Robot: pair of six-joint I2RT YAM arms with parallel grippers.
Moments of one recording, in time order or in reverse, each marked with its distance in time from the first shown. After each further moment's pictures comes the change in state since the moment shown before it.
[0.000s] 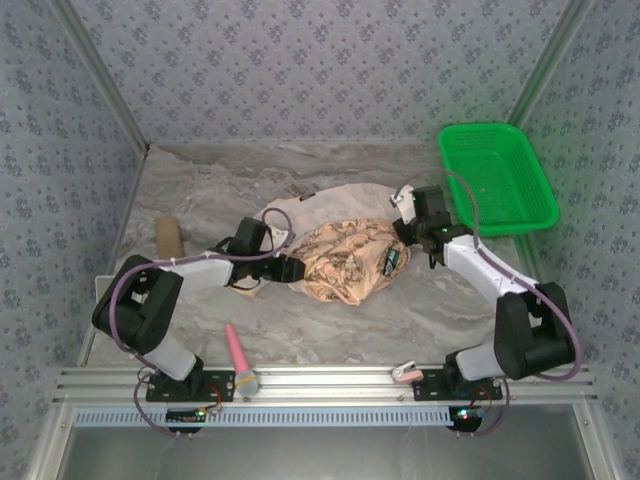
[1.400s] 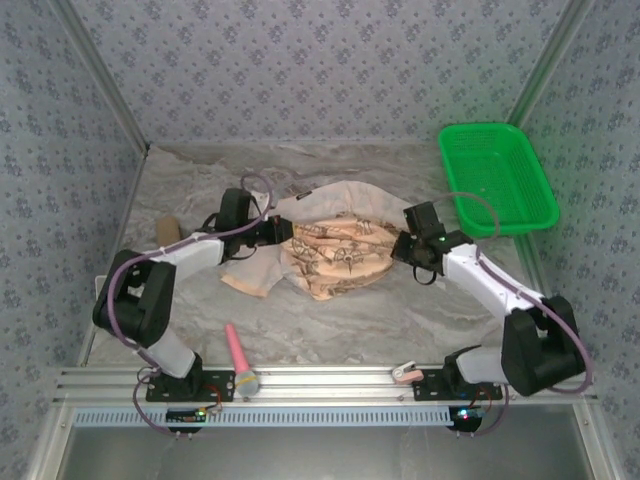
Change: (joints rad) left arm 0.151 0.056 0.114 0.150 0.032 -0.187; right arm 0.059 -0.023 -0.064 -0.284 -0.023 0.946
